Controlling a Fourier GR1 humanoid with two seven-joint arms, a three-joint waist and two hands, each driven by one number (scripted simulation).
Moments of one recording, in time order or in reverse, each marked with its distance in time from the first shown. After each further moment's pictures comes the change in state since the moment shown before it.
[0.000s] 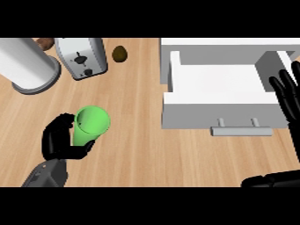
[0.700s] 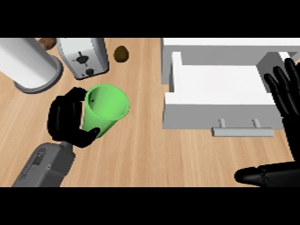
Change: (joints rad) left arm -0.014 -0.002 -0.100 -0.500 -0.028 0.049 0.324; right arm -0.025 0.011 0.008 0.040 0.032 -0.016 -0.006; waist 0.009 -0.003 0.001
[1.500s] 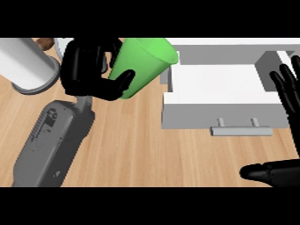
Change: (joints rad) left arm -0.357 -0.082 0.006 -0.189 -0.102 0.272 0.438; right arm -0.011 -0.017 -0.031 0.011 -0.014 0.010 -0.009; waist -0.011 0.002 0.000
